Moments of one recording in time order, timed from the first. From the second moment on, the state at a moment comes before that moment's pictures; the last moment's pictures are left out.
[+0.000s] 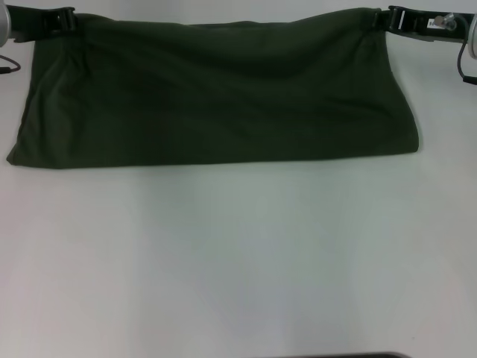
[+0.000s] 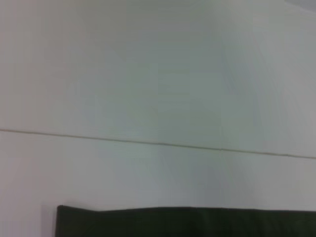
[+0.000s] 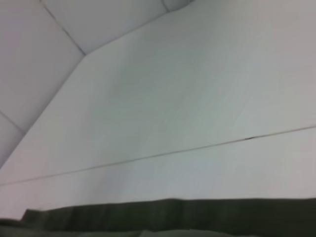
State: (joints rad) left arm -0.79 -2.07 0.71 0.75 2.56 0.91 -2.51; right arm 0.64 2.06 -0.74 -0.70 -2.07 -1.02 2.17
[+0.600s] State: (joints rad) left arm -0.79 -2.10 0.73 0.74 2.56 0.84 -2.51; right arm 0.69 2.09 -0.76 -0.60 -2.06 -0.80 2.09
